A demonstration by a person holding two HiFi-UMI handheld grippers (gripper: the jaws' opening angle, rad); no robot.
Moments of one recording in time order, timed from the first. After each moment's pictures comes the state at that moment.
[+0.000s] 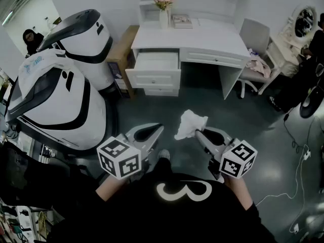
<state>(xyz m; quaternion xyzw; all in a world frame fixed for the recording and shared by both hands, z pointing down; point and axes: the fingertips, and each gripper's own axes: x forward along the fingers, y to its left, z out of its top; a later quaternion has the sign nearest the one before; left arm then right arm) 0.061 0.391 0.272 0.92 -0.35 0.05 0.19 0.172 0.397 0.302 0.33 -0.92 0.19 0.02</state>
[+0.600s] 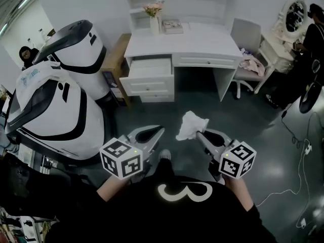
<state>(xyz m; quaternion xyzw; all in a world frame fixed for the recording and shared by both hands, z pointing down) 0.088 0.384 0.273 0.92 -0.33 0.06 0.19 0.201 0.393 0.308 0.37 -0.91 0.20 0.02</state>
